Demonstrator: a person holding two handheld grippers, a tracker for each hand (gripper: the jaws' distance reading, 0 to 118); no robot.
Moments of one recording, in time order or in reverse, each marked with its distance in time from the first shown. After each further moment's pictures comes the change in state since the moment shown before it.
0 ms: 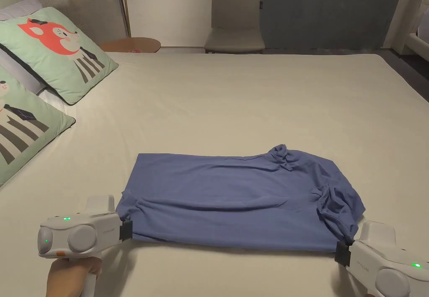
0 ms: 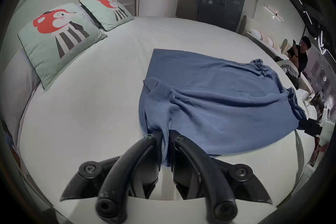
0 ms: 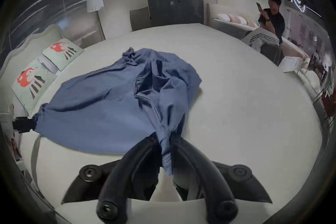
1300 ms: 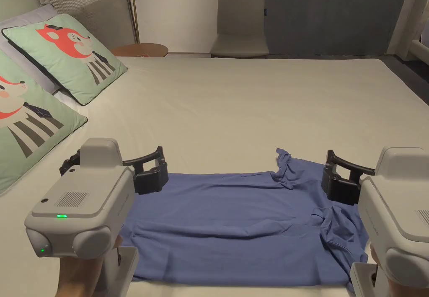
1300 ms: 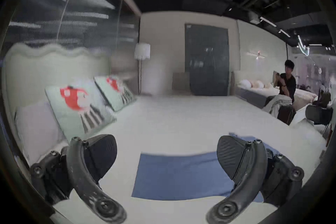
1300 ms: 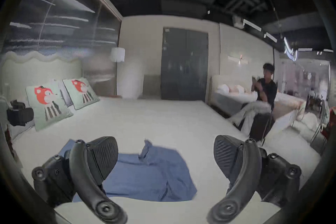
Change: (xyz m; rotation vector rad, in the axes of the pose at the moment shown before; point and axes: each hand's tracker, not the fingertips) left arm 0.084 0.010 0.176 0.727 0.040 -0.100; right arm -0.062 0.063 0.157 0.639 -0.031 0.190
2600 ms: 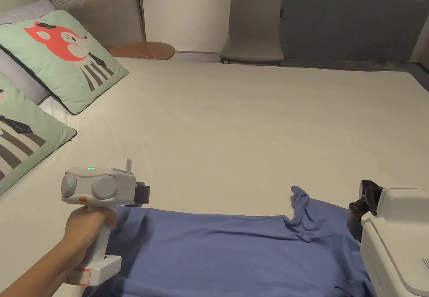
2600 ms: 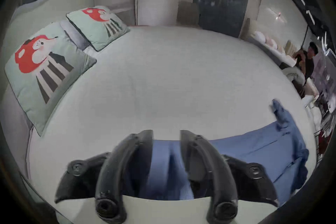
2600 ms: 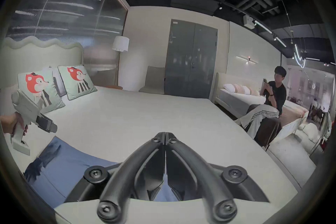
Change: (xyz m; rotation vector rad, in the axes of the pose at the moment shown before) left arm -0.050 -0.074 -0.295 -0.772 0.010 0.018; right arm -0.017 -0.025 -0.147 -0.126 0.051 0.038
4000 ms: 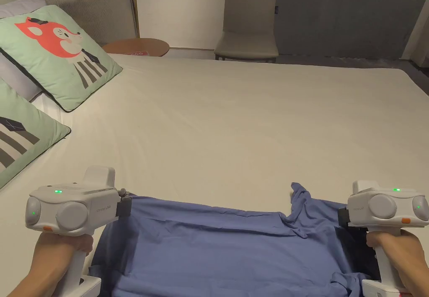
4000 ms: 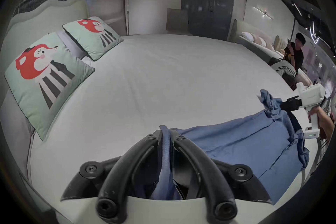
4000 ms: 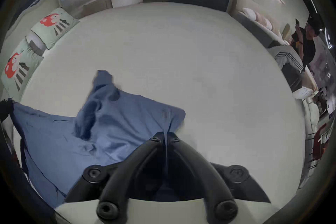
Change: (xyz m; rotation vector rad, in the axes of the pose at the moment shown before) left arm -0.019 -0.041 0.057 0.145 -0.089 -0.039; right arm 0.053 -0.050 -0.165 -0.709 0.099 -0.039
